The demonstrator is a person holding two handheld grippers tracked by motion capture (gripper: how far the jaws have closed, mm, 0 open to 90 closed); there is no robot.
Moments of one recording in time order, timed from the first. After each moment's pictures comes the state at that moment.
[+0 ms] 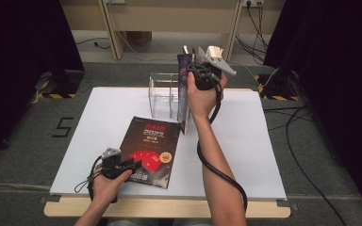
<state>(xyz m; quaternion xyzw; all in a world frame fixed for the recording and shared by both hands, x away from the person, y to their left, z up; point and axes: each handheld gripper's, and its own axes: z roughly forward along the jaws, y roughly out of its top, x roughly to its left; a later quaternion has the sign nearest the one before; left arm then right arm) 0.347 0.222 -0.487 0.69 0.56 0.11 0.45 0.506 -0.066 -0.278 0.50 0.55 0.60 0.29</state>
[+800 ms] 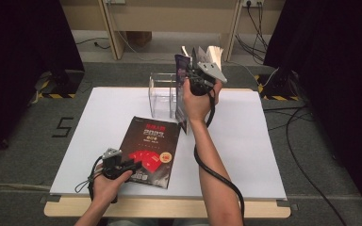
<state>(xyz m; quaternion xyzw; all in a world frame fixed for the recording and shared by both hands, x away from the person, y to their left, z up) 0.347 0.222 -0.489 0.69 0.56 0.11 0.45 0.503 -0.055 -0.300 0.48 0.55 0.59 0.35</state>
